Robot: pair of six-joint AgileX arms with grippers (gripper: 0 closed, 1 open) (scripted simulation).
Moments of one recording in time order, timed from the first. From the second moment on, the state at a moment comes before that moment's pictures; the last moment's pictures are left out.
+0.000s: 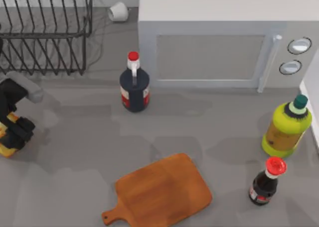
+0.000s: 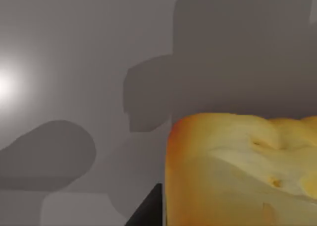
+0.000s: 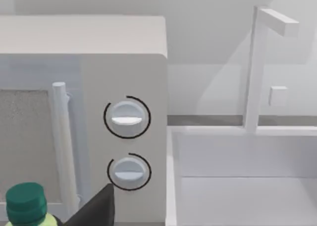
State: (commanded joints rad) left arm 0.05 1.96 1.20 -0.81 0.00 0.72; right arm 0.00 0.00 0.00 0.00 0.00 0.00
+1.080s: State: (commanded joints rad) left arm 0.01 1.84 1.43 -1.16 0.00 0.65; right arm 0.00 0.00 0.00 0.00 0.00 0.00
